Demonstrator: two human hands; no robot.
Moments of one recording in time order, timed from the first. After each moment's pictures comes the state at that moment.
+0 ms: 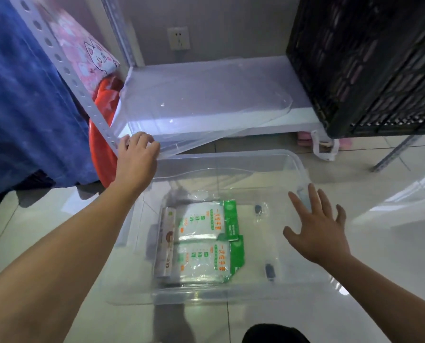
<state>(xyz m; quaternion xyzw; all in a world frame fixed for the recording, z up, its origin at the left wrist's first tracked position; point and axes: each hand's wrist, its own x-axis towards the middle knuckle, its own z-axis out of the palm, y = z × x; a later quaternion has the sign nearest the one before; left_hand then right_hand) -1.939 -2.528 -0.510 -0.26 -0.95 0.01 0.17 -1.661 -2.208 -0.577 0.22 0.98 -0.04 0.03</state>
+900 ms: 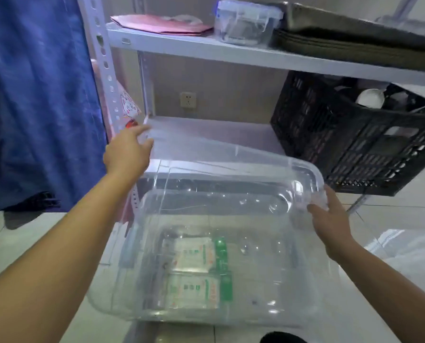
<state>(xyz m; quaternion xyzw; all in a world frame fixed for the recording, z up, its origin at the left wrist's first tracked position) -1.900 -2.562 -0.356 -0.05 -0.92 -0.35 0.15 -1.685 -2.227 -0.430 0.33 0.79 -0.46 -0.26</state>
